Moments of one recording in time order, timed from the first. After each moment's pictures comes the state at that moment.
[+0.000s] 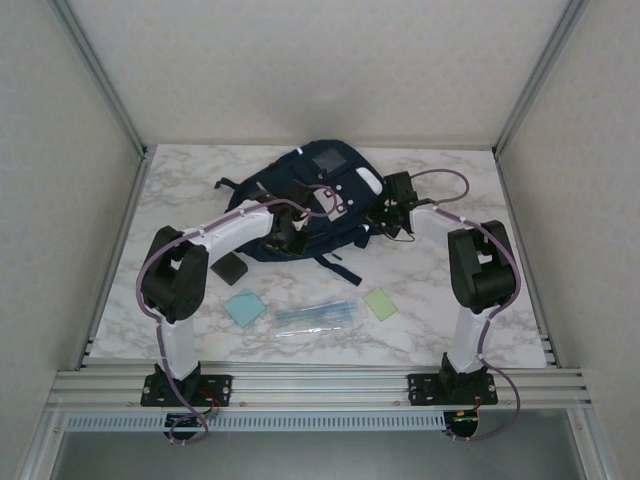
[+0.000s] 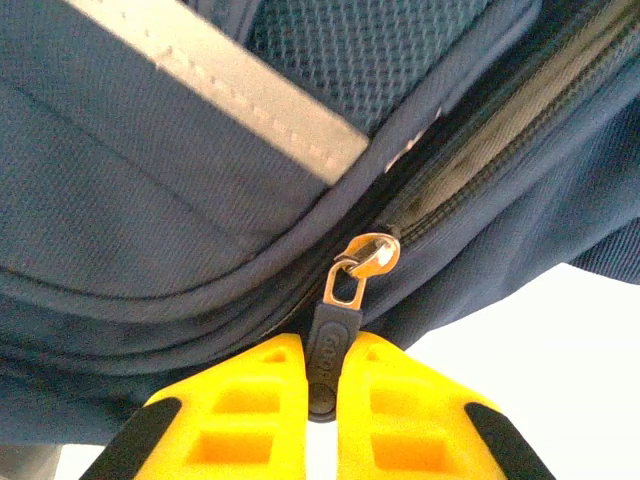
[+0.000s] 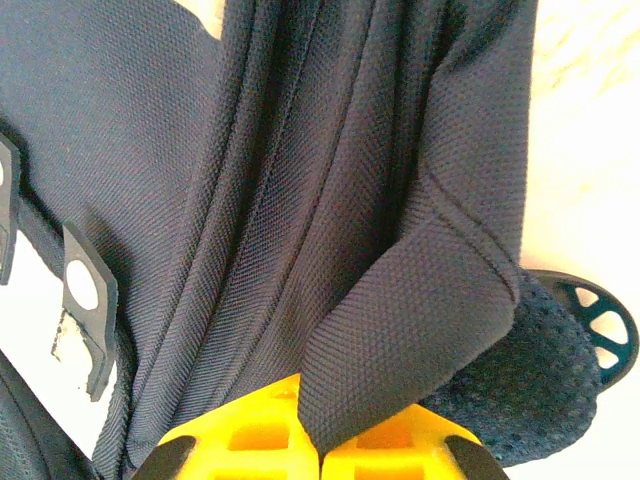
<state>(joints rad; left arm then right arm) -0.63 1.92 1.47 -0.89 -0.04 -0.26 0.32 1.90 1.23 -0.26 -0.19 0.82</state>
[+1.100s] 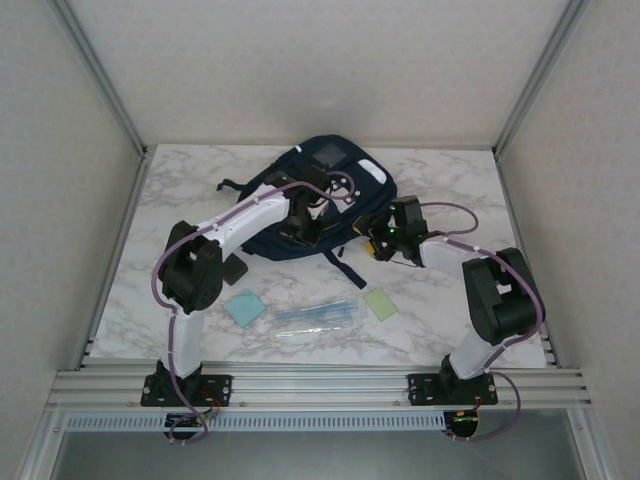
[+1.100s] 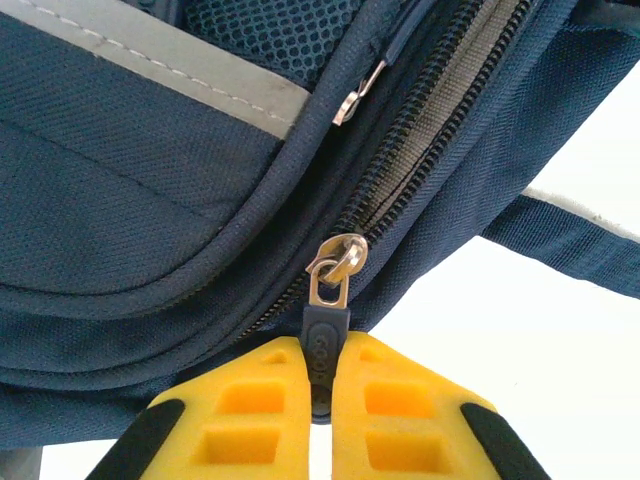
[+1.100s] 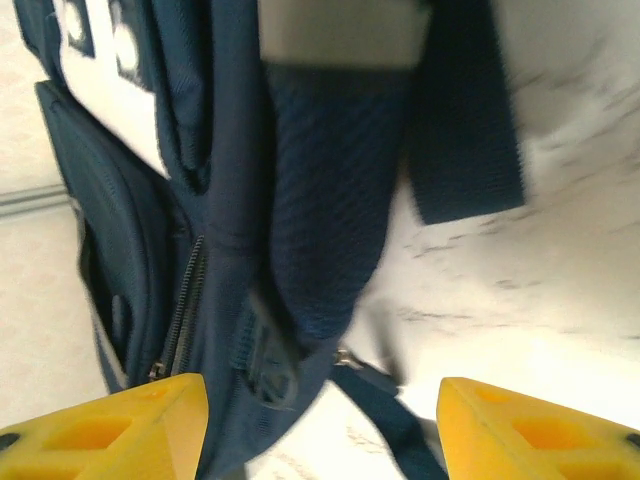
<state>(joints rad) -0.68 2.05 1.78 -1.09 0.02 -0.27 0.37 1.67 0.86 0.06 -0.41 1.21</state>
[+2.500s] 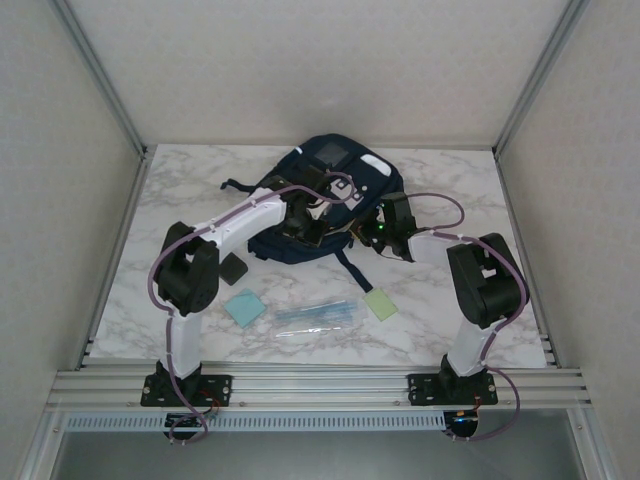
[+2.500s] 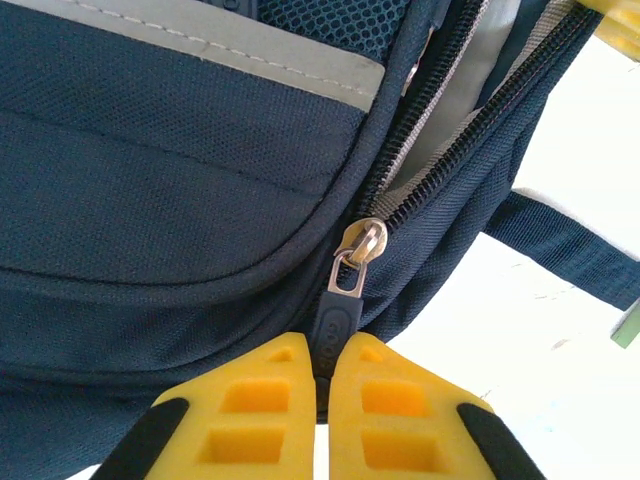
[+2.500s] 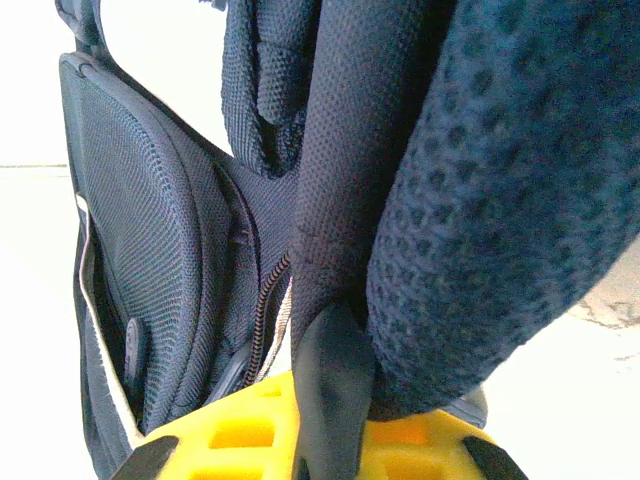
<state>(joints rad) -0.67 2.02 1.71 -0.98 0.09 -0.24 0.39 1.79 0.92 0.14 -0.36 1.05</state>
